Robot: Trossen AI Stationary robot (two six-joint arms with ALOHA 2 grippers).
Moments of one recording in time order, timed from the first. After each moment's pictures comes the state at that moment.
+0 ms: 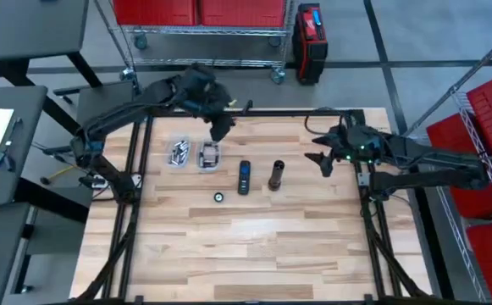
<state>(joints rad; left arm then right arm) 0.48 1.56 1.71 -0.69 0.28 -0.05 -0.20 0.75 0.74 -0.51 0.17 0.34</state>
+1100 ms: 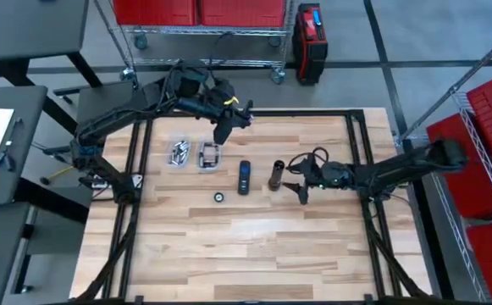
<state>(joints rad) 0.38 1.55 1.81 -0.59 0.34 -0.14 -0.01 1.27 0.24 0.70 0.24 0.20</state>
